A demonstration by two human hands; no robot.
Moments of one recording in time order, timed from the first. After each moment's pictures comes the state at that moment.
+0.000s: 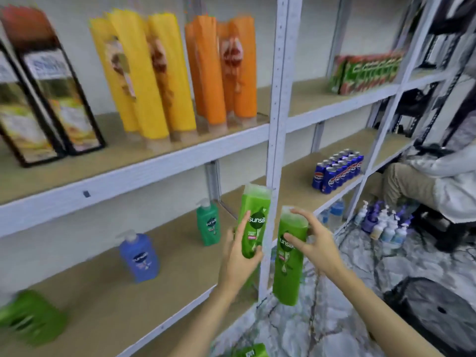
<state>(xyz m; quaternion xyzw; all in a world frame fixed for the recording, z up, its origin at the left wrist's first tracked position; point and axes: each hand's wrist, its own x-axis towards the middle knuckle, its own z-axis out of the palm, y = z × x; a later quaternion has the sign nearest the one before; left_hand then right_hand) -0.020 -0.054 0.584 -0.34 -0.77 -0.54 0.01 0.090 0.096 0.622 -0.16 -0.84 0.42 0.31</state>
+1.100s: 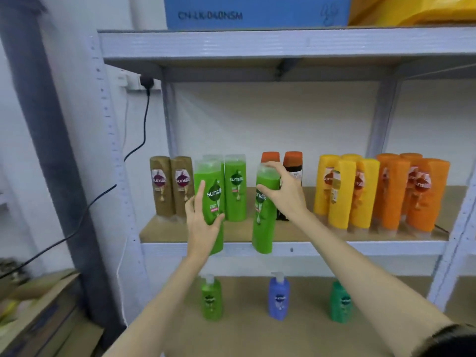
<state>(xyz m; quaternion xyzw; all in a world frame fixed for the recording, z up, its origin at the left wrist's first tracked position) -0.053 -0.415 0.867 -0.09 -0.77 -0.49 0.40 -0.090 -0.229 0.924 0.15 -0.84 0.41 0.31</state>
